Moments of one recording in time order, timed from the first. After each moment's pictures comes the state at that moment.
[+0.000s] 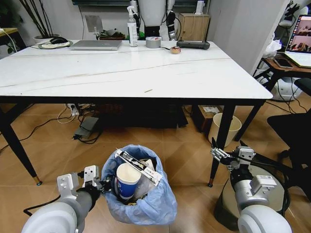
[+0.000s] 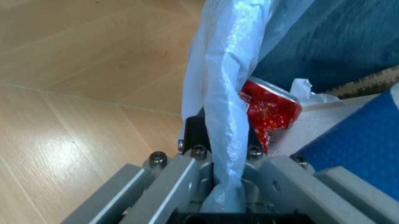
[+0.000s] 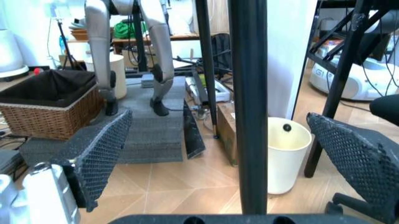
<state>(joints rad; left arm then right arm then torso) 1.59 -1.01 -0.52 -2.50 -1.30 0.74 -0.84 -1.61 1.36 0.54 2.37 0.22 -0.31 0.23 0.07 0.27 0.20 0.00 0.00</state>
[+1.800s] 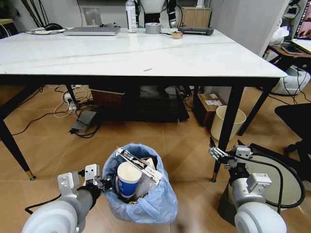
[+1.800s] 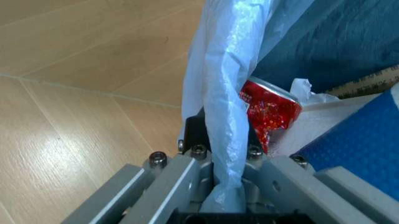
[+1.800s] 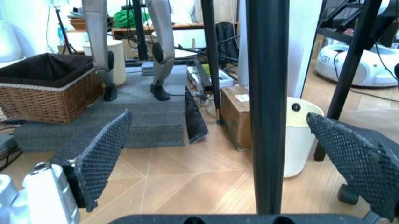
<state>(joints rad) 1.57 -1.01 -0.52 -2.49 -1.30 0.74 -0.83 -1.58 1.37 0.52 2.34 0.21 -0.30 0.23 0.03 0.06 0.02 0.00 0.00</state>
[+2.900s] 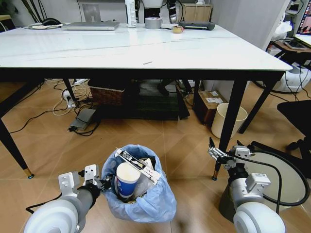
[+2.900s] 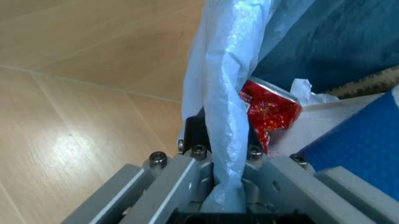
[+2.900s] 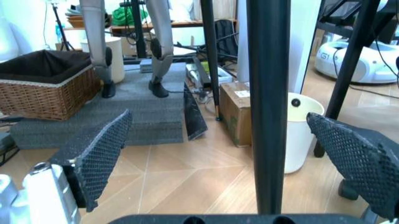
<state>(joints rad) 1.57 -1.02 -0.53 -2.43 -1.25 0.74 -0.81 -1.58 1.38 0.52 2.33 0.20 -0.30 0.23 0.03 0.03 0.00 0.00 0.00</state>
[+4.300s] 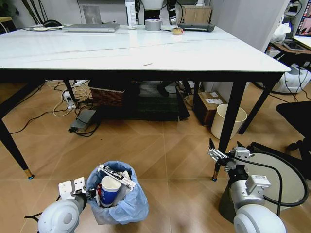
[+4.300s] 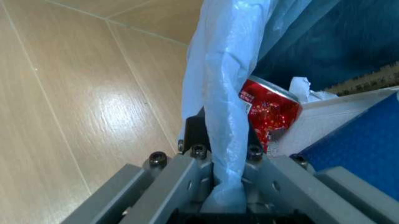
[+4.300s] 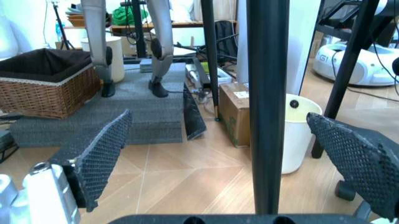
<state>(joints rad) 1.55 -1.09 -0.58 -2.06 -1.03 0.74 -0.63 -1.60 1.38 0.51 2.34 0.18 -0.30 0.22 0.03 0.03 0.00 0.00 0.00</state>
